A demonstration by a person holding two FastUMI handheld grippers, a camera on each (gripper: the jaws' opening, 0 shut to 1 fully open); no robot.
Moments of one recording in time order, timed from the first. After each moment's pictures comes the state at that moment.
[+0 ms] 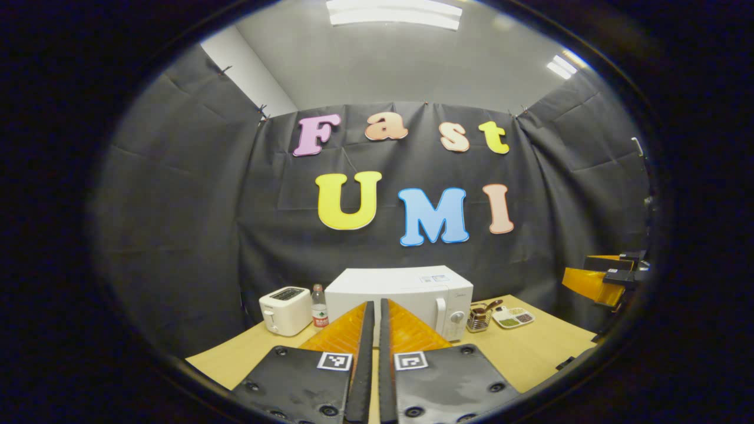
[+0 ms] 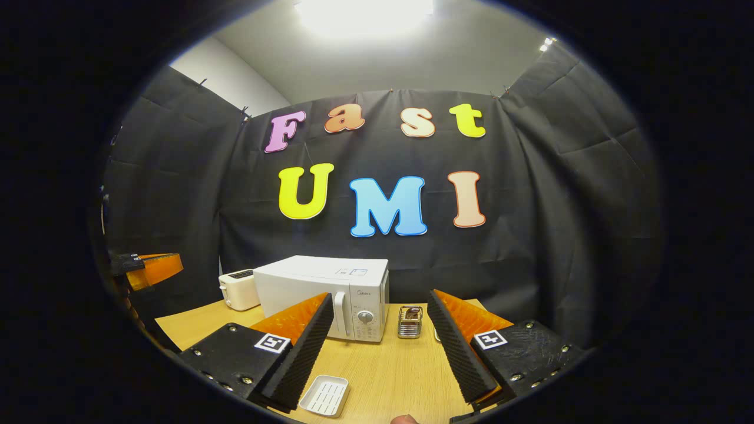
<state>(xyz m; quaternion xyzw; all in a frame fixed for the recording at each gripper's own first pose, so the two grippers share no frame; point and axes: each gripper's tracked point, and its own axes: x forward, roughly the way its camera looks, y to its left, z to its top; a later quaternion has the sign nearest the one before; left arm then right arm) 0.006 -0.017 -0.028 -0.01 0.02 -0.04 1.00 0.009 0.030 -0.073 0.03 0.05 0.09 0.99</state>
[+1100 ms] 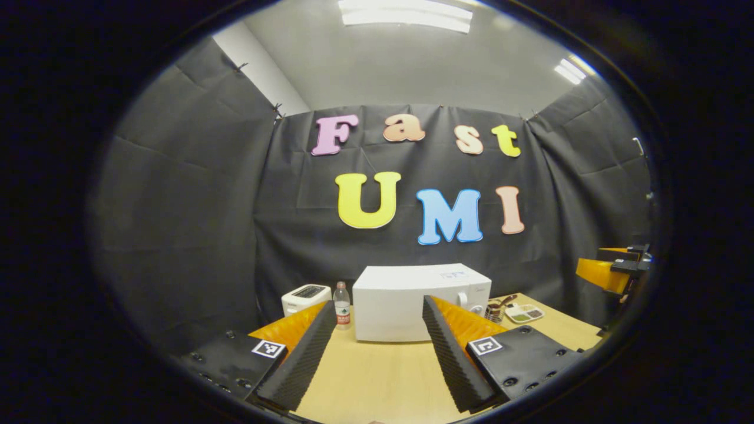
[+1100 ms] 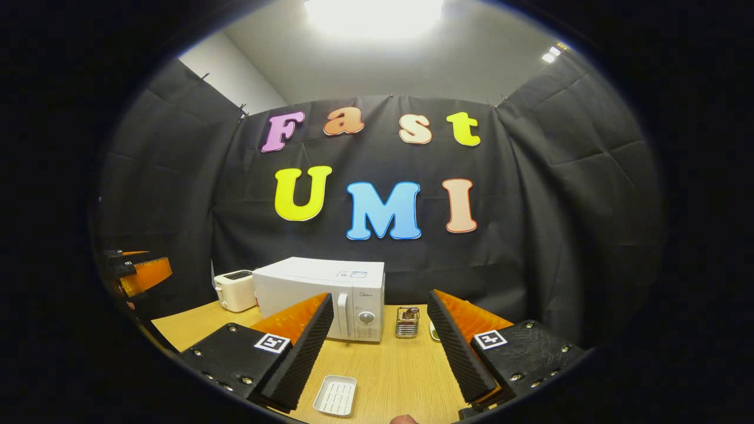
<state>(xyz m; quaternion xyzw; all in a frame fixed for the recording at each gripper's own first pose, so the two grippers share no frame) -0.010 0.046 -0.032 -0.02 0.02 -0.02 1.00 -0.007 0.053 -0.064 0.02 0.05 0.07 1.00</state>
